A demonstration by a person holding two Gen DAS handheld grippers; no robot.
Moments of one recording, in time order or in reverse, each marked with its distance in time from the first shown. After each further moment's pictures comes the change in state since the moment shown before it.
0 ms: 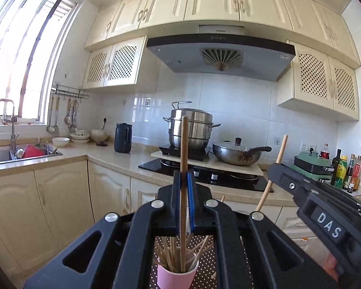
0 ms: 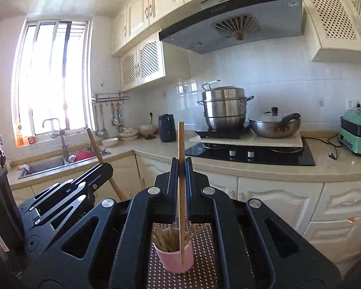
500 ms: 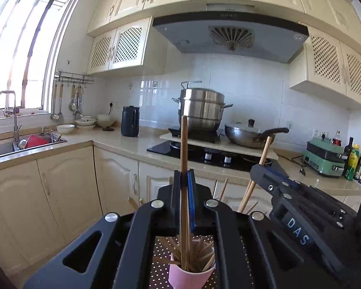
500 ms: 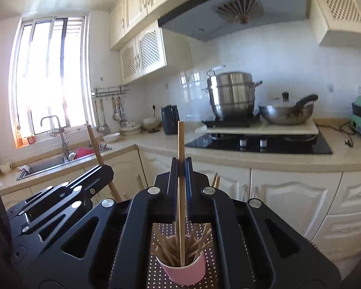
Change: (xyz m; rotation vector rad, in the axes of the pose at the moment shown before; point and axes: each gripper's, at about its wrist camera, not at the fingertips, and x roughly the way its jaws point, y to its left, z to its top) left arm 0.049 0.021 -0.030 0.013 0.119 0.047; right arm 0.074 -0.004 -0.044 0.061 0.094 0.029
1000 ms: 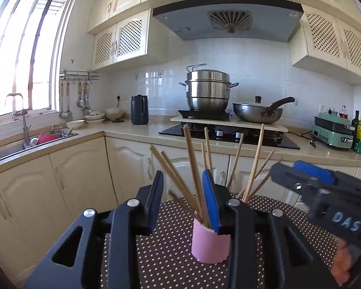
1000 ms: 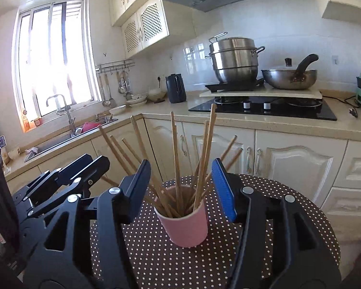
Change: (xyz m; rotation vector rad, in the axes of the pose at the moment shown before) left arm -0.028 0.015 -0.061 0.077 0.046 0.073; right arm -0.036 -0.007 -0.050 0.002 0.123 0.047
